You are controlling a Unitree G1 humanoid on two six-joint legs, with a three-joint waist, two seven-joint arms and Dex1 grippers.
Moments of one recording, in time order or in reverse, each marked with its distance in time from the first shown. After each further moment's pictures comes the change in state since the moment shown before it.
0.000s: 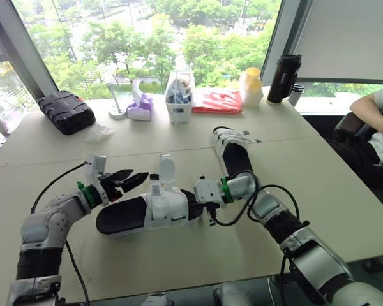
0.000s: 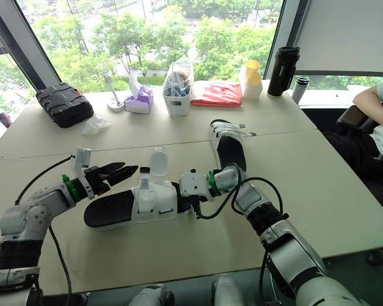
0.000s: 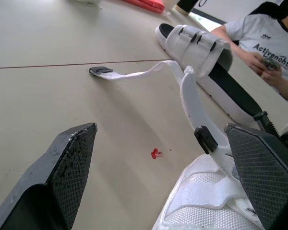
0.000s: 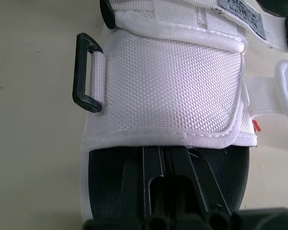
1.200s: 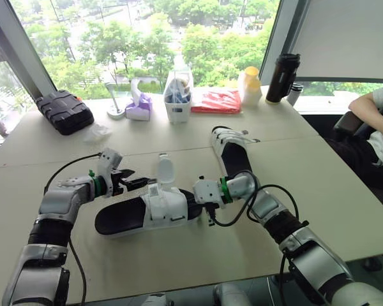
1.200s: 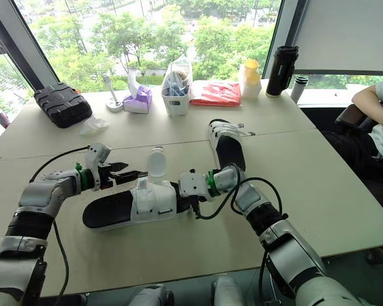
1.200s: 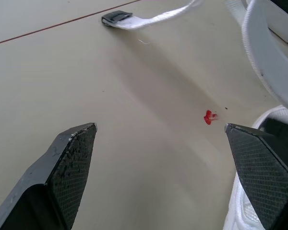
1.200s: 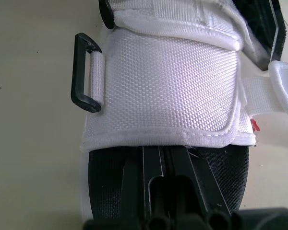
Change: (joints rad) left arm -0.200 0.069 -0.132 0.274 0.265 -0.070 -0.112; right arm -0.003 0.005 0.003 -0.002 -0.003 0.000 -0.006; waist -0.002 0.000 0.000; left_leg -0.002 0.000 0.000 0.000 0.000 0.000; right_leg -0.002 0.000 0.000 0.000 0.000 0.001
